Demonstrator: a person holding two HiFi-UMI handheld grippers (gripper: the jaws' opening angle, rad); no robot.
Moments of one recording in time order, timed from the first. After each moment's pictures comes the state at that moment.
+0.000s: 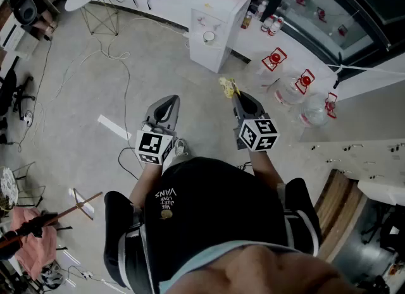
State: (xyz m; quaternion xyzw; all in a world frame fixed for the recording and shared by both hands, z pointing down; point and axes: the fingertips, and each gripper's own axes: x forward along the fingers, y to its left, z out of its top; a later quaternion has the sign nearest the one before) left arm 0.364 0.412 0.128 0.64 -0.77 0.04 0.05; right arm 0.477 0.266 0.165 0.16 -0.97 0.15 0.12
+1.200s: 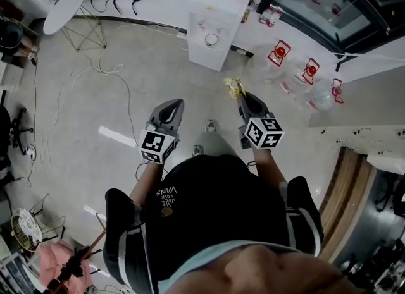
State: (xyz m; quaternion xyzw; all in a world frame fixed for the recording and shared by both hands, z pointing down) left arm 0.196 0.373 0.179 0.72 -0.68 0.05 0.11; right arm 0.336 0.239 0.200 0.25 -0.93 0.21 0.13
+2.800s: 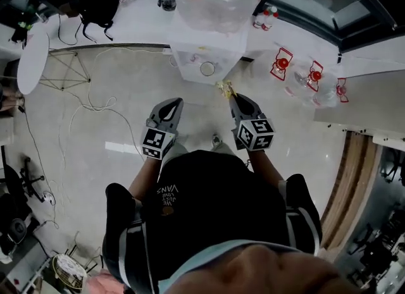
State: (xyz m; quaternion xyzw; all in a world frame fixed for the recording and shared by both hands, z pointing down) left arm -0.010 0.086 0.243 0.79 -0.58 0.11 0.13; right arm 0.138 0.006 0.254 0.32 -0.90 0.24 0.17
